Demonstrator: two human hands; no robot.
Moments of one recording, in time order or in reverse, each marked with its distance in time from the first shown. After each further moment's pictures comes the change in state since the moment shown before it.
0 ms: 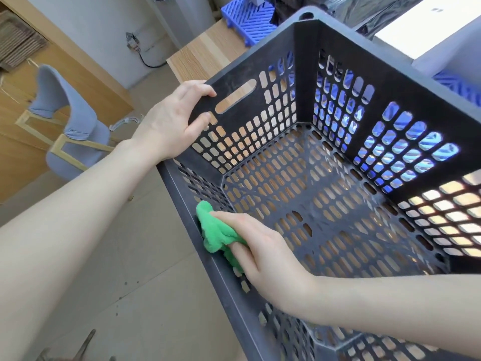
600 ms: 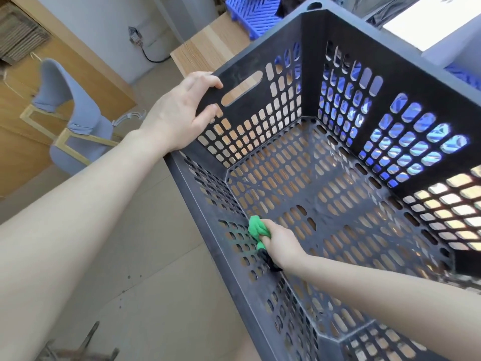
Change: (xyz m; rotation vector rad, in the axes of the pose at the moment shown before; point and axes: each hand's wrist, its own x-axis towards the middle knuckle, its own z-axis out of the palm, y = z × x) left_hand 0.000 -0.001 0.001 0.005 0.012 0.016; right_hand -0.002 0.118 0.033 -0.194 -0.182 0.686
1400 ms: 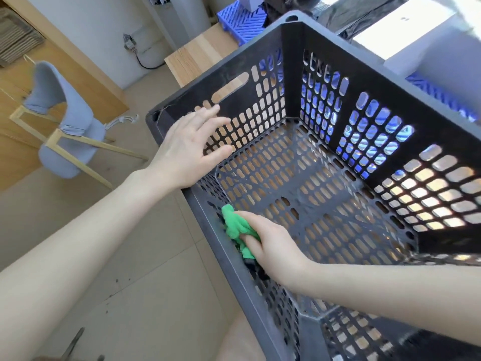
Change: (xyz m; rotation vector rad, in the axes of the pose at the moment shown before) left_hand -0.068 0.064 0.012 -0.006 -0.066 -0.067; right_hand -0.104 -0.049 -0.034 0.109 0.106 -0.363
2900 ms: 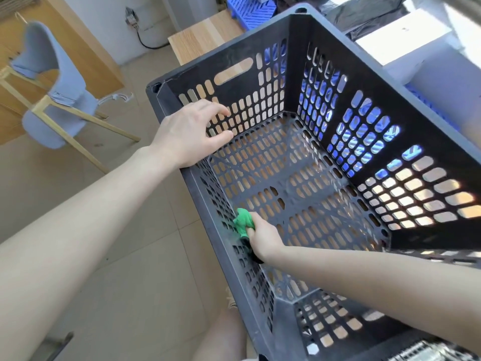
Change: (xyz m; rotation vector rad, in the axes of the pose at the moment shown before) left_hand -0.010 0.022 0.002 -0.018 0.013 -0.177; right_hand 0.012 0.066 0.026 -0.063 -0.093 0.464
